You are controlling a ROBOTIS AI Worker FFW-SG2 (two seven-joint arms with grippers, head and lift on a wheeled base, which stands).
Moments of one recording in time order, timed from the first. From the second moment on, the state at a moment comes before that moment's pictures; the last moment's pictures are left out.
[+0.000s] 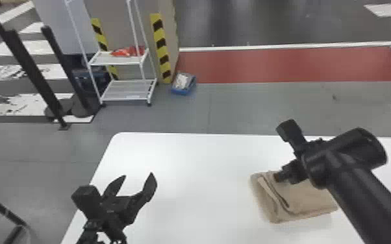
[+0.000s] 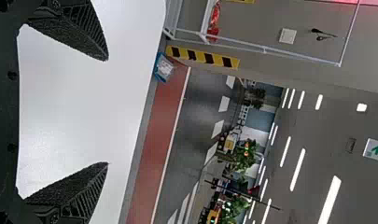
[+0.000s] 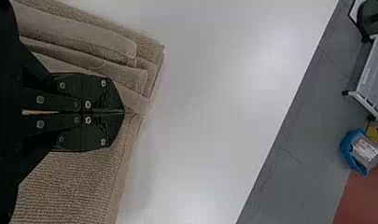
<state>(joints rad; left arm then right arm) 0.24 0.07 0.14 -1.47 0.32 -0.08 -0.24 -0.58 0.00 0.21 -0.88 0.39 0.86 0.59</state>
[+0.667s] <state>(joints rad) 0.24 0.08 0.15 -1.47 0.32 -0.08 -0.23 -0.33 0.00 0.32 -1.32 0.41 1.08 0.84</state>
